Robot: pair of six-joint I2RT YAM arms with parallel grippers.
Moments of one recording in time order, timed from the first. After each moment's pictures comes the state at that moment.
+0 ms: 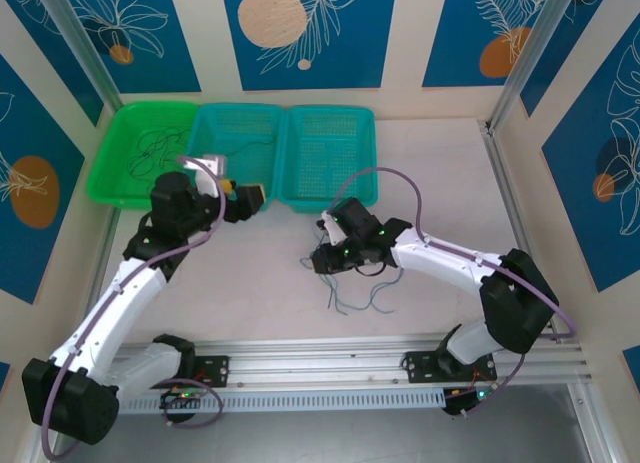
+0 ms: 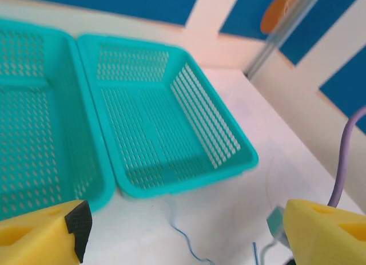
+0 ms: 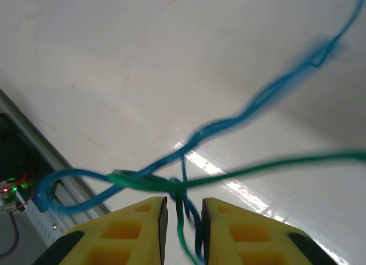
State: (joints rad) left arm -0.32 1.00 0.85 -0.20 0.35 -0.33; right arm 0.78 1.47 0.96 -0.49 -0.36 0.48
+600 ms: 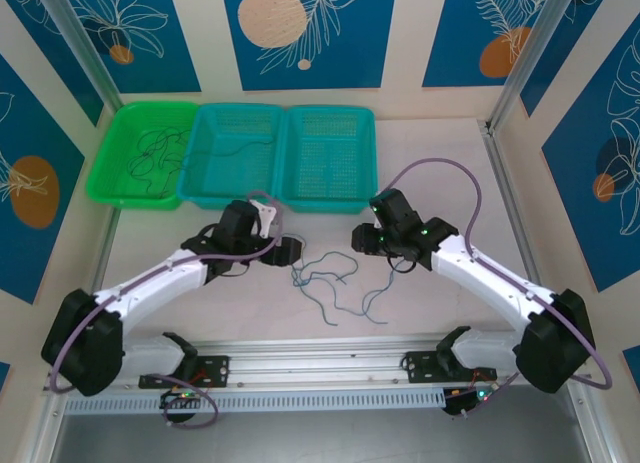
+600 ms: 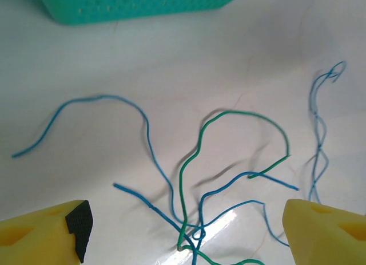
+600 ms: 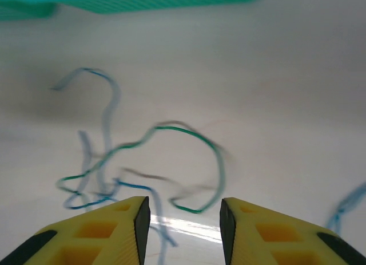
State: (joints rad) left arm -0.60 1.28 0.74 -0.25 0.26 -0.37; right arm 0.62 1.24 0.90 -0.65 -0.01 0.65
